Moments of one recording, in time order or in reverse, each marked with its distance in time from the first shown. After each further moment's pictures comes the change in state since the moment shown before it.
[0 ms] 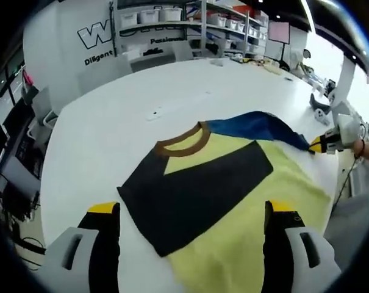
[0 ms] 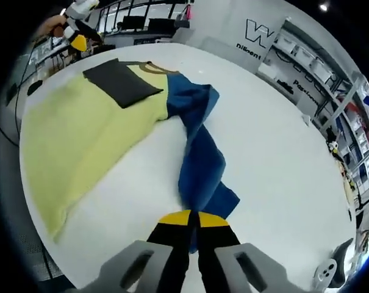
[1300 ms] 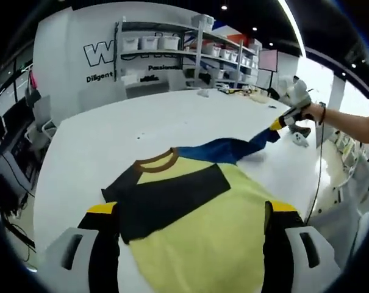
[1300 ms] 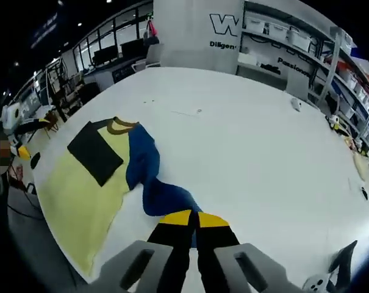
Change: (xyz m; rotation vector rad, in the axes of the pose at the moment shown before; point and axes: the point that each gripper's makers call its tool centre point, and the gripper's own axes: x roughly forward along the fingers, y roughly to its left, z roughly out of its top) left arm -0.065 -0.059 0.008 -0.053 -0.214 -0.055; right arm -0.033 -0.092 0.087 0.255 -0.001 0.129
